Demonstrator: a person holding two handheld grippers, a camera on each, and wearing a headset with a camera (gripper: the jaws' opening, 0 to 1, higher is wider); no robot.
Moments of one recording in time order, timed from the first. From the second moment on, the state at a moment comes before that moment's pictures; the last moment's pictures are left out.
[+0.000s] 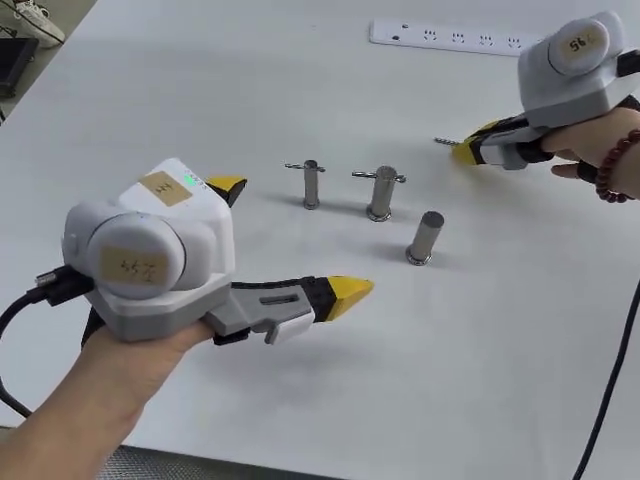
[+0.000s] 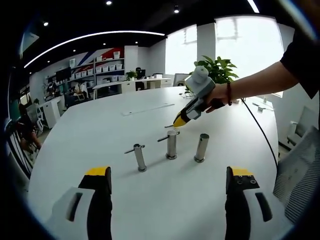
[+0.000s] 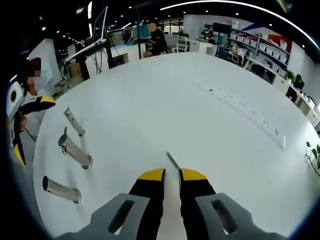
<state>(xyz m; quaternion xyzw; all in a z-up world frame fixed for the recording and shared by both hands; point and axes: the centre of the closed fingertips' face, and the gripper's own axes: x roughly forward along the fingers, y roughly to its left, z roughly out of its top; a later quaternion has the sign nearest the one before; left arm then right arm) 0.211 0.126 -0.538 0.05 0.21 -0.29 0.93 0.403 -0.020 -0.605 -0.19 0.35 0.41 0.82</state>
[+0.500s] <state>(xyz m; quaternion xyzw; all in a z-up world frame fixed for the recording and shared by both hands) 0.211 0.126 -0.538 0.05 0.22 -0.29 0.93 0.409 -0.026 -0.611 -0.21 0.38 0.41 0.81</state>
